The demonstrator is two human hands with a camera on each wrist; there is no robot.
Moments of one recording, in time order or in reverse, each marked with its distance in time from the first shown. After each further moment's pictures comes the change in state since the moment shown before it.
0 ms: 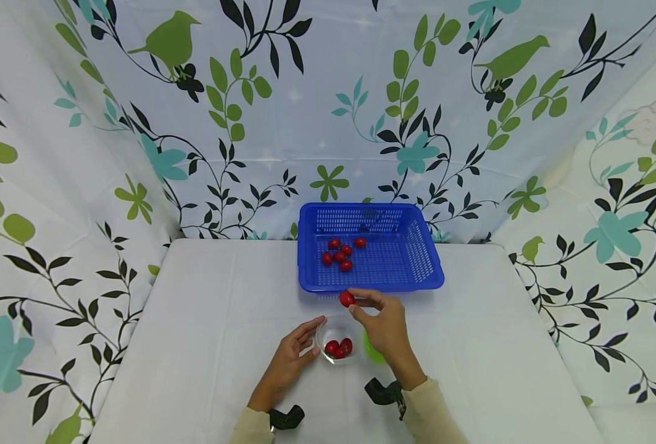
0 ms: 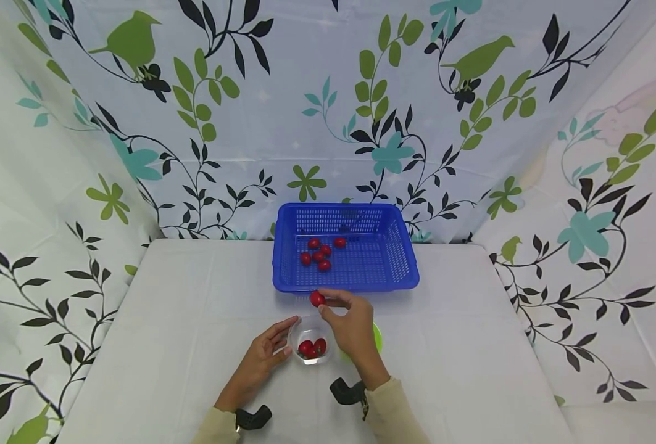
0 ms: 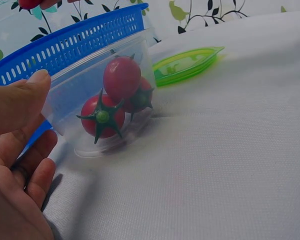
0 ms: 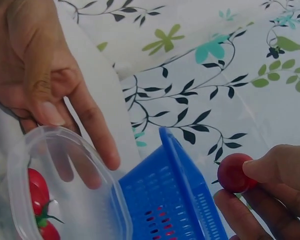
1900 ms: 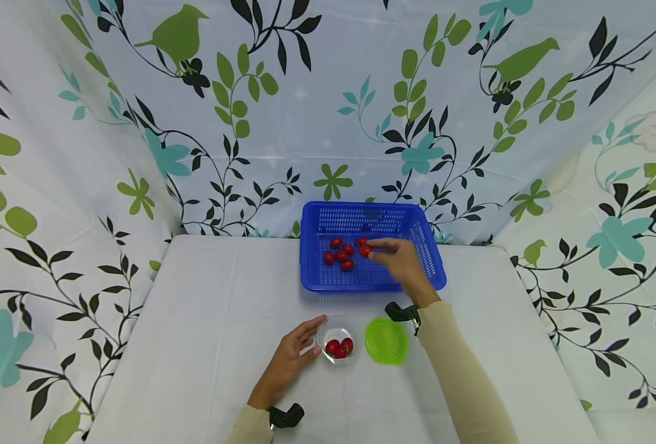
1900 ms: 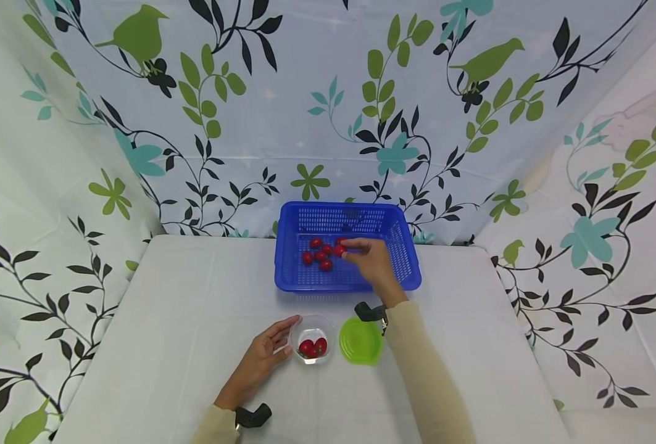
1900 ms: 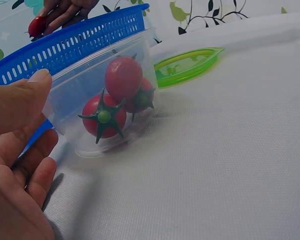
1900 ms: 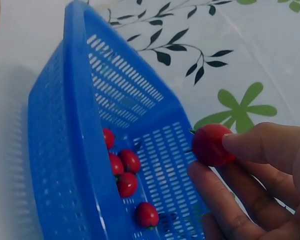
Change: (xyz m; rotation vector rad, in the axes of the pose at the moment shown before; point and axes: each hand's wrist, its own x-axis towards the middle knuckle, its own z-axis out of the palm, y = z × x) left_hand 0.000 -0.004 -0.004 0.010 -0.010 0.023; right_hand 0.129 0.005 -0.046 -0.011 -0.150 0.159
